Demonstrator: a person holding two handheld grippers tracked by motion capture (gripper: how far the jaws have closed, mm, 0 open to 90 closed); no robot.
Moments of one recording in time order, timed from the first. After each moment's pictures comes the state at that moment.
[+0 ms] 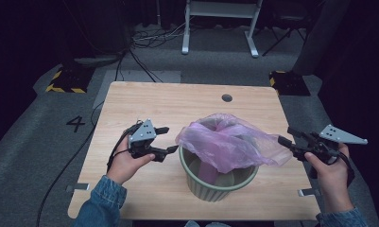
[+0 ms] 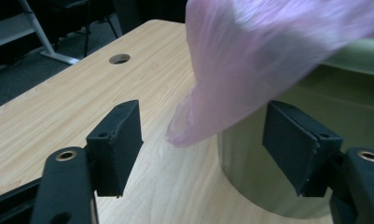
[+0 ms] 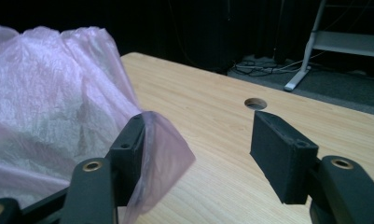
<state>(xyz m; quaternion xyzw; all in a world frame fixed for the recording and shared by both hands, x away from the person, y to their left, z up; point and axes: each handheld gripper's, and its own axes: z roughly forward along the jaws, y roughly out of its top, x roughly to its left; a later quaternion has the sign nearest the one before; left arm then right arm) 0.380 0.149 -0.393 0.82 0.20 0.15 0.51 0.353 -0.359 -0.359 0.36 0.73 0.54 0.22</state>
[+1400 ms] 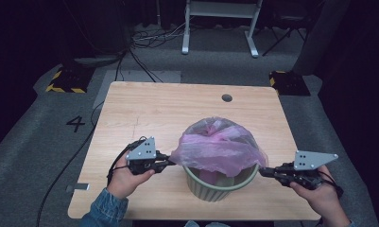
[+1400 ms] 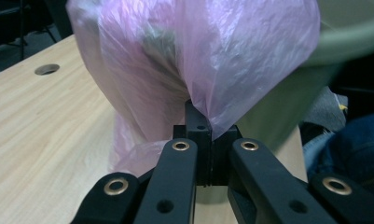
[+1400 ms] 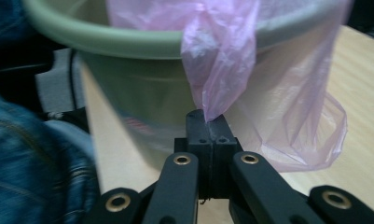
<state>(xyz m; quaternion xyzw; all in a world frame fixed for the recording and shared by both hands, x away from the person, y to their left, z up) 0.322 0.151 -0.400 0.83 0.13 0.07 0.54 0.298 -0.309 -0.374 0.18 0.86 0.48 0.08</state>
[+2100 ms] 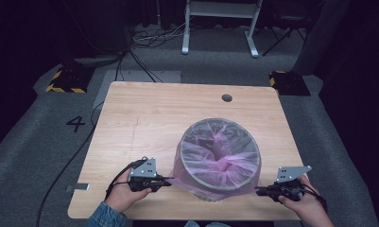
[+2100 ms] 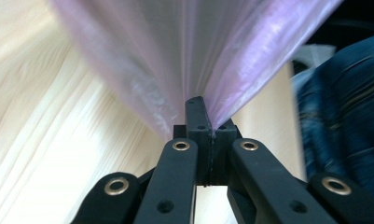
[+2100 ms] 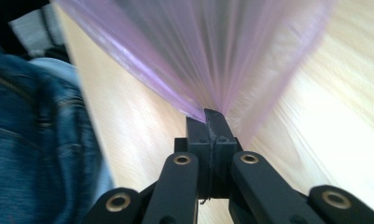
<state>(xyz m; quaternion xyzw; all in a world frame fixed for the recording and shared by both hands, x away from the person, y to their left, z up) 0.316 0.163 -0.473 0.87 0.16 0.02 0.47 0.299 -0.317 -0.460 0.26 0.89 0.38 0.01</state>
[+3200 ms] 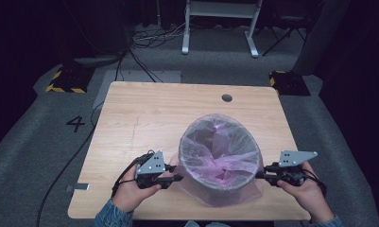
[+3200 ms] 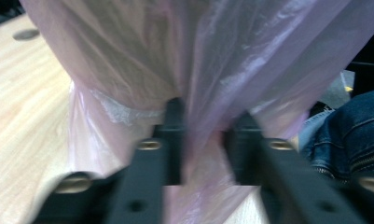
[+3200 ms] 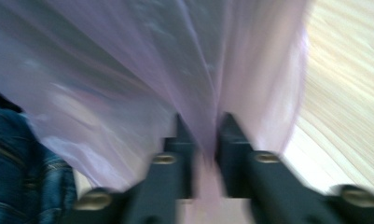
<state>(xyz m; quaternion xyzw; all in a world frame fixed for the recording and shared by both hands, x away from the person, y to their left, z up) 0.311 0.130 -0.422 0.85 0.16 0.06 0.50 0.327 -0.303 -0.416 0.23 0.86 0.44 0.06</state>
